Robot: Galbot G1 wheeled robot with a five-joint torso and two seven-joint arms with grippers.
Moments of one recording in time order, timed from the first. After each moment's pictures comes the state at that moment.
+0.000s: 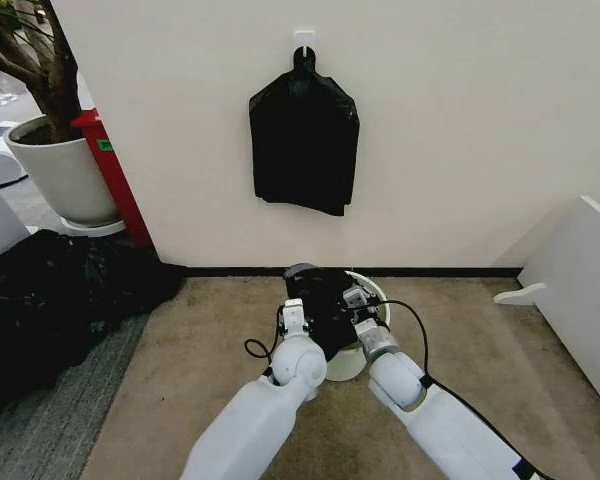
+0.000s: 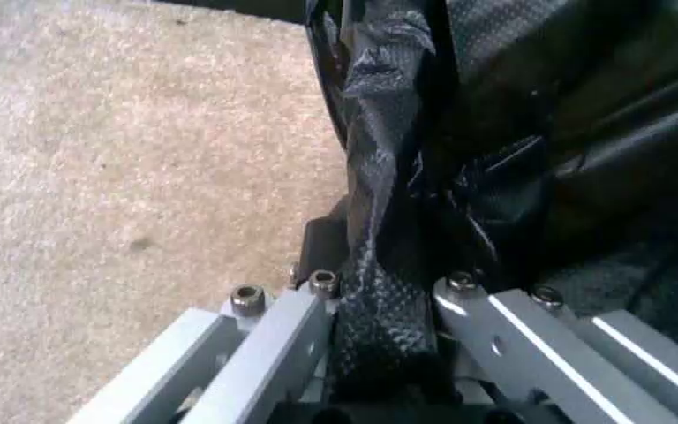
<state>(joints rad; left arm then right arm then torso) 0.90 -1.38 0.11 -1.61 -0.82 0.47 -0.84 -0.96 1.12 -0.10 1.67 0.01 -0.20 0.40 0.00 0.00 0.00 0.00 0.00</state>
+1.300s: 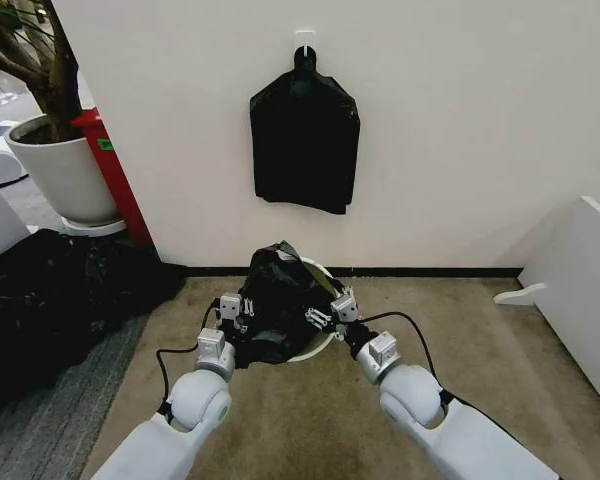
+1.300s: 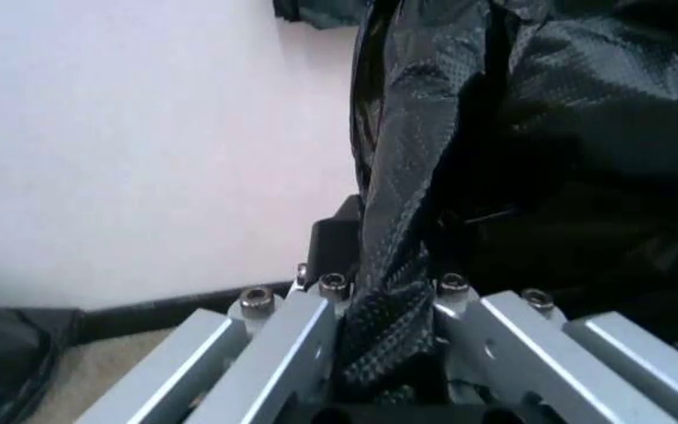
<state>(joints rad) 1.14 -1.10 -0.09 -1.78 -0.34 -0.02 -0.30 -0.99 1.02 -0.12 1.81 0.37 0.05 0.06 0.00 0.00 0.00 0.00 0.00</state>
